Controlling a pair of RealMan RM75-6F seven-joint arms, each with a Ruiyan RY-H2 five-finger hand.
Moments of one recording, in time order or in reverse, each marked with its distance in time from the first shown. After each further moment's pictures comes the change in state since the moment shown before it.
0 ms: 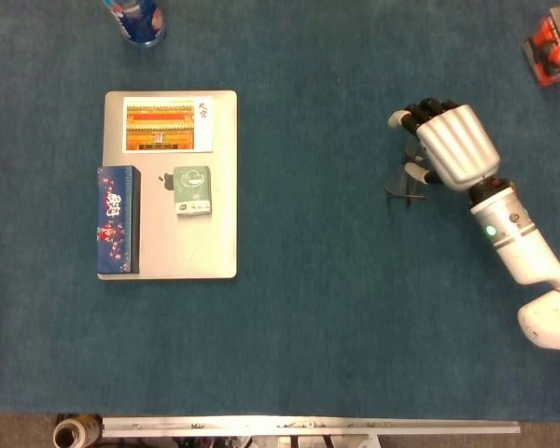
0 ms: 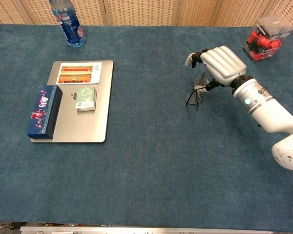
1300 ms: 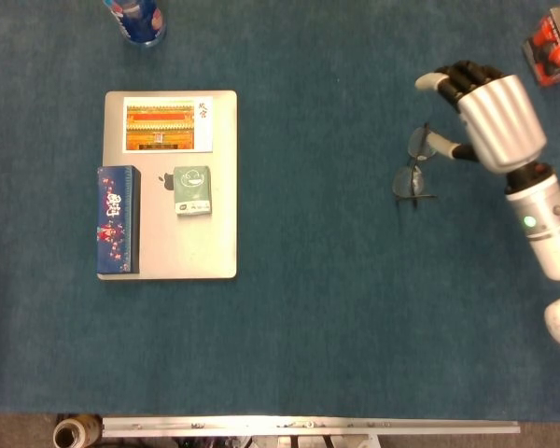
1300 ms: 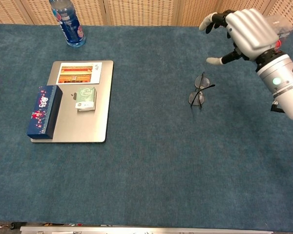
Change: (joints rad) left arm -0.015 0.012 -0.005 -0.047 0.010 -0.004 0.059; right arm -0.040 0.227 0.074 -0.346 -0.001 0.170 -0.040
